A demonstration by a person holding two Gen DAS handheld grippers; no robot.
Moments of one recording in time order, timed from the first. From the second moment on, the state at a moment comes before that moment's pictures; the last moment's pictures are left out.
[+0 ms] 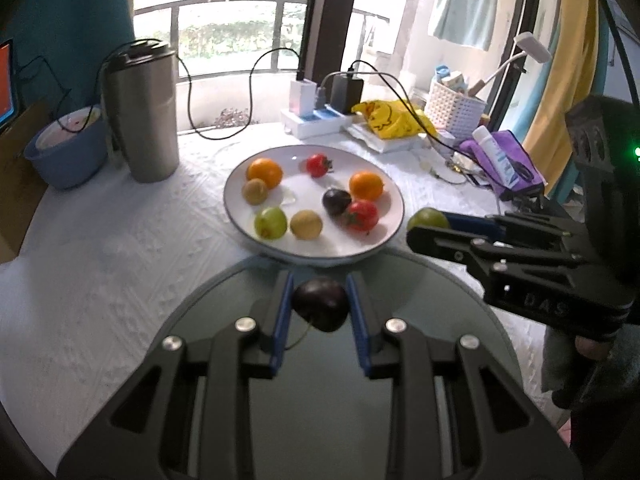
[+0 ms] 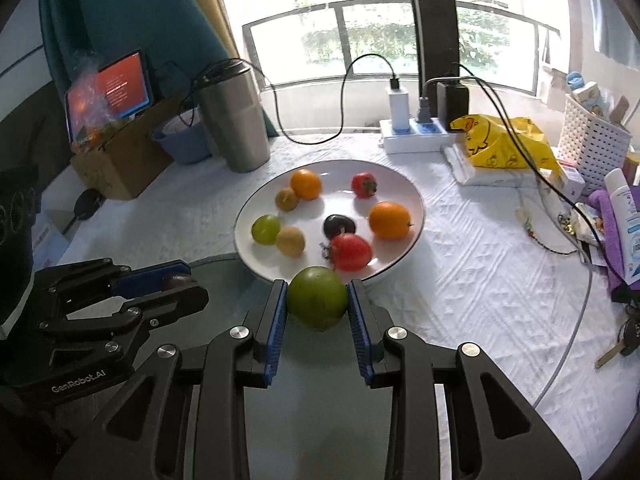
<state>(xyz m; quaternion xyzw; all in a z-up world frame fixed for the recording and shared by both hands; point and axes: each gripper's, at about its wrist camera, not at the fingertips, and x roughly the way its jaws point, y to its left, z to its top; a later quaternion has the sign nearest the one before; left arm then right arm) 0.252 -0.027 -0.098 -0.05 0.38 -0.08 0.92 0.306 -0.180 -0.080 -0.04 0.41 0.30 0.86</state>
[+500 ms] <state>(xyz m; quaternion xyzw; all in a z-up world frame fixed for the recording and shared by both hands) 0.301 -0.050 -0.102 -0.04 0.39 -0.10 0.91 0.344 -0.202 -0.081 -0.02 0.40 0.29 0.87</state>
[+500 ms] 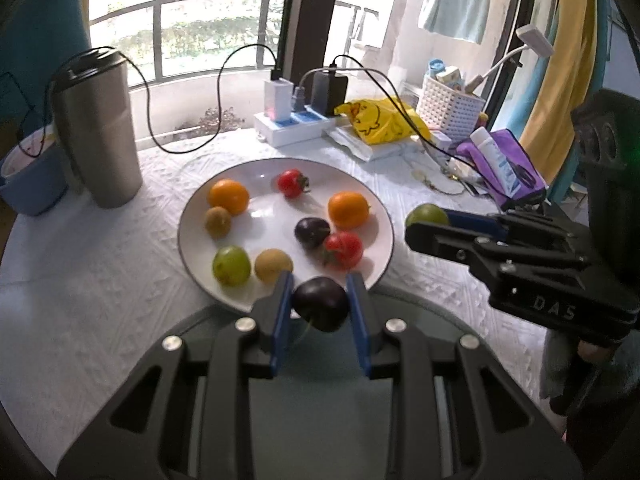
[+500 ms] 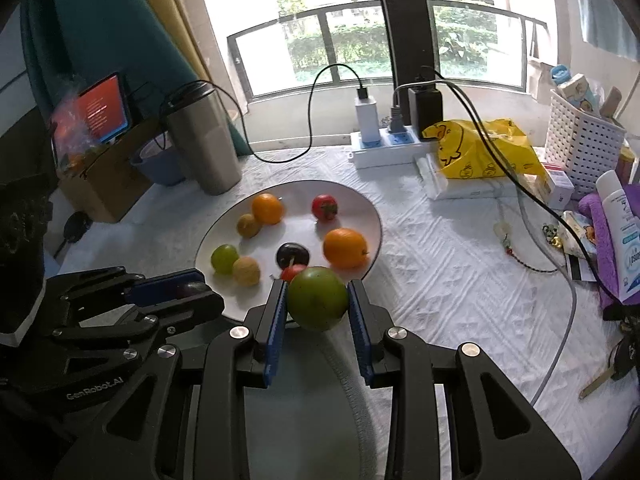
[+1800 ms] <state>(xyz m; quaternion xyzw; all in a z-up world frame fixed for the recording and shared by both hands) 0.332 0.067 -0.122 -0.12 0.37 0.00 0.92 0.395 -0.126 -0.094 -0.07 0.42 0.30 0.85</state>
